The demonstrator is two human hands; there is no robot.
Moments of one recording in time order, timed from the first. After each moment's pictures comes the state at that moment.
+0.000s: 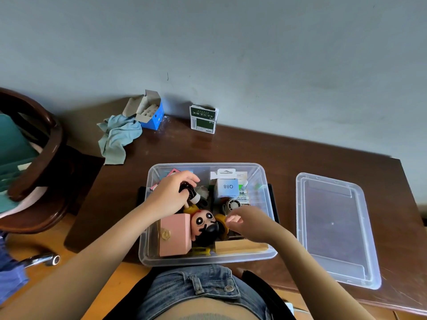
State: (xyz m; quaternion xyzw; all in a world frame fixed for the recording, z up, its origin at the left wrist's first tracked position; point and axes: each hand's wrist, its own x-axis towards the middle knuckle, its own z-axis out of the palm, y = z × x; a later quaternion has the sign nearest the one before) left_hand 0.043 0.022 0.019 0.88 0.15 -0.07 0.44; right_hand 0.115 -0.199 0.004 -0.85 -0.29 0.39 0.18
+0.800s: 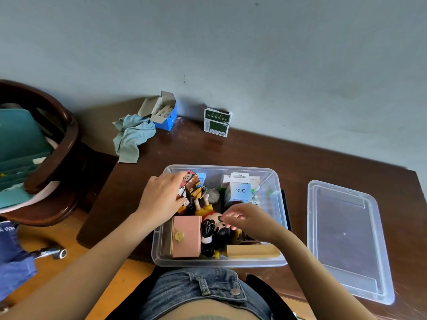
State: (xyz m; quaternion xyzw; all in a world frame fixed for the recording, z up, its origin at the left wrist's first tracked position) left_hand 0.019 0.053 -0.002 0.99 0.13 -0.03 0.09; right_hand 0.113 -0.173 0.006 -0.80 -0.29 0.41 0.33
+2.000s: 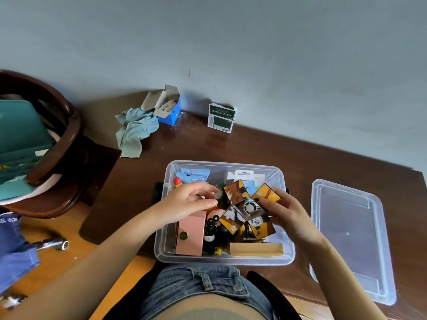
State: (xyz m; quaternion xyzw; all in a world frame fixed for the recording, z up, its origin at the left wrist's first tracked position) left_hand 0.020 0.028 0.023 0.74 0.13 -0.16 0.64; right_hand 0.126 -0.213 0.029 -0.67 -0.05 0.40 0.63
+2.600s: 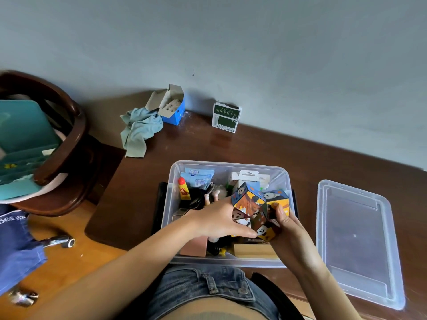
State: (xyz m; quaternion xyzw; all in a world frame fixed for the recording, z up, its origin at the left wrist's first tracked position) left_hand 0.039 -0.026 0.026 0.78 0.04 -0.25 0.58; right_hand 0.088 -0.212 0.016 -0.46 0.01 0.41 0.79
